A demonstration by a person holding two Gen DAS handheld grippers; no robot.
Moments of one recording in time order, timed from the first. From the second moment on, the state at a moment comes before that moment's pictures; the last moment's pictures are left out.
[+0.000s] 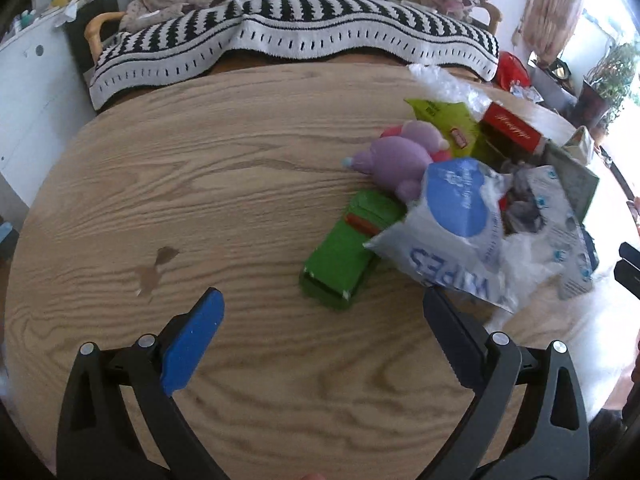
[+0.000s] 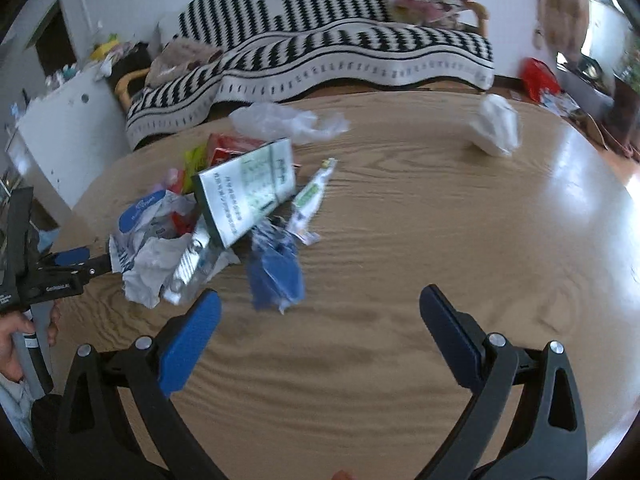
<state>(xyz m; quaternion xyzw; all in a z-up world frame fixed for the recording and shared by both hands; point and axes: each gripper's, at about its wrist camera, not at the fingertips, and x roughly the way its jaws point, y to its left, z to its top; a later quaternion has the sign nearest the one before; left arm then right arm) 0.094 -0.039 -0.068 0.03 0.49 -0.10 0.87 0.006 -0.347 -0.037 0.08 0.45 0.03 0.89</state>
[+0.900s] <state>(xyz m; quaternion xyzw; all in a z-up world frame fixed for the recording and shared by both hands) 0.124 -0.040 -0.087 0.07 0.46 -0.11 0.88 0.060 -0.314 -0.086 0.00 0.48 0.03 0.87</state>
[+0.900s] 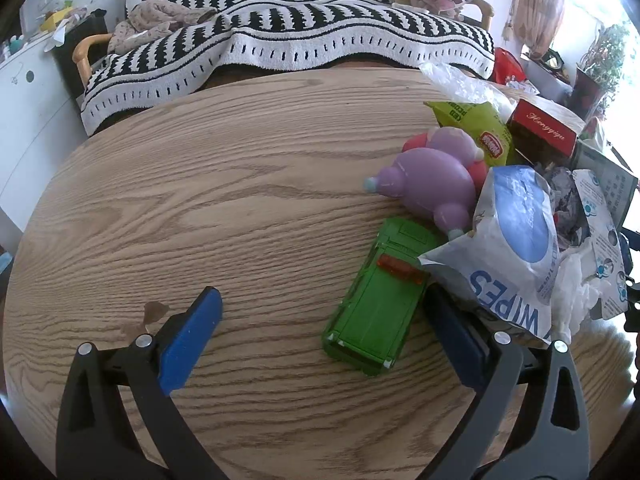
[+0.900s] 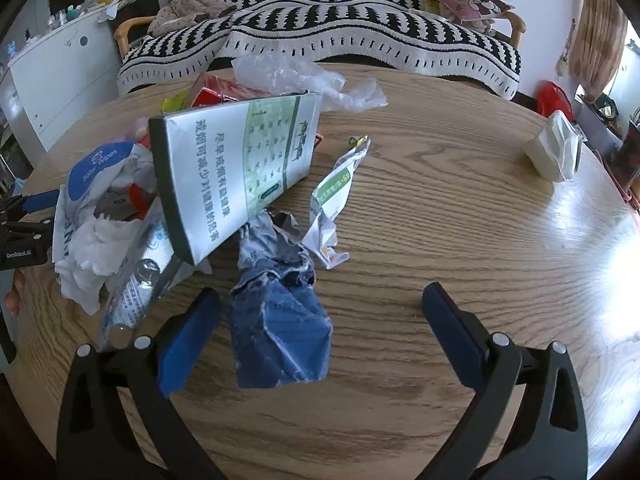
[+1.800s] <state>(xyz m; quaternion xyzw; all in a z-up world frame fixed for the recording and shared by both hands) 0.085 -0.026 -0.041 0.04 0.41 -0.07 0.91 0.010 -0.336 -0.039 0.06 0.38 -0.01 0.92</state>
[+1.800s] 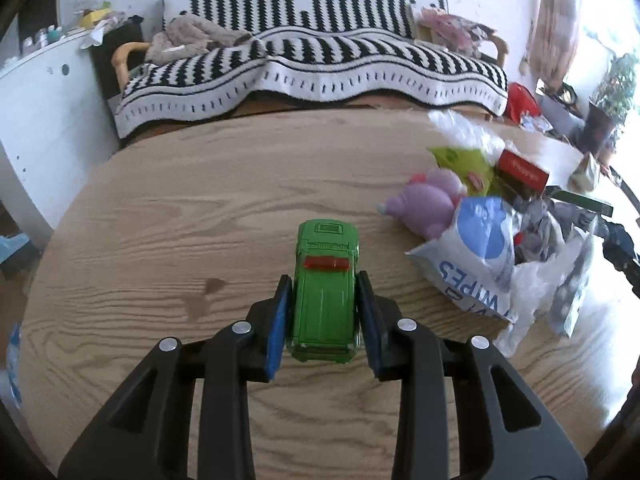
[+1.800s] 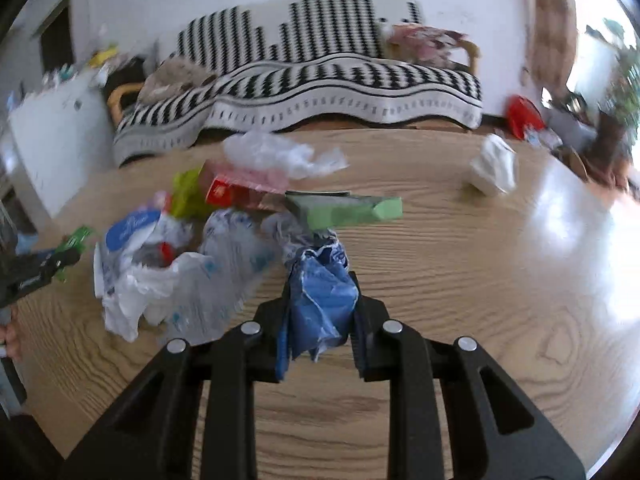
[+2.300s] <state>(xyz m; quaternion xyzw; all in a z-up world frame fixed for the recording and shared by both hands) 0.045 -0.023 0.005 0.04 0.38 -0.08 0.92 -0.025 -0.353 -0.006 0.06 0.36 -0.05 0.93</state>
